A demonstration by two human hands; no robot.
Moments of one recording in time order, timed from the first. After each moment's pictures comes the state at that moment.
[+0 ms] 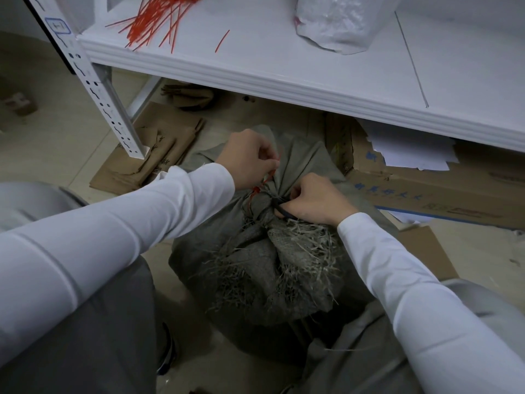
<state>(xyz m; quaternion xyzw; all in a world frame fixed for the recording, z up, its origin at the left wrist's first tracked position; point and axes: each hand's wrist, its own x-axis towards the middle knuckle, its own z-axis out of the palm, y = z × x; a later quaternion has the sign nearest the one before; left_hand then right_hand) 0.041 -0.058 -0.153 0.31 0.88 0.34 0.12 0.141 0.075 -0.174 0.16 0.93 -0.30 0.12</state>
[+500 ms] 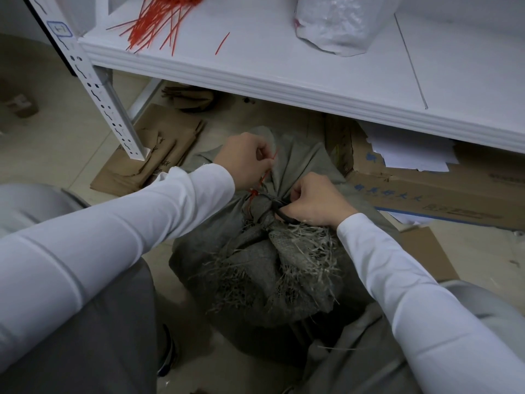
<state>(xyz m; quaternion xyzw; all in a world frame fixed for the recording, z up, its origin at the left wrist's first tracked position) 0.035 -0.057 -0.158 0.30 0.89 0.31 0.12 0.141 0.076 -0.178 0.15 0.94 -0.29 0.09</state>
